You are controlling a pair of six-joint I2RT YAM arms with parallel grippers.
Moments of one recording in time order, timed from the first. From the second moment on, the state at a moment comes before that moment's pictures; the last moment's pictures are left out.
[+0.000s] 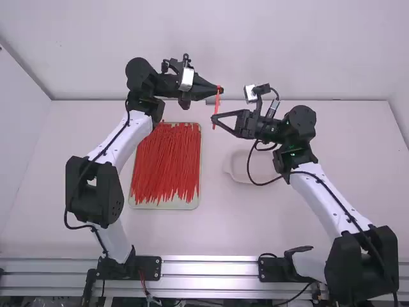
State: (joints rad) left arm -0.20 1.85 1.56 0.79 1.46 -0.04; right arm 0.27 1.38 0.95 0.69 -1.14 1.25
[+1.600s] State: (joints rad) left arm -0.21 1.85 1.56 0.87 1.45 -0.04; right arm 0.26 1.38 0.95 0.69 -1.15 1.25
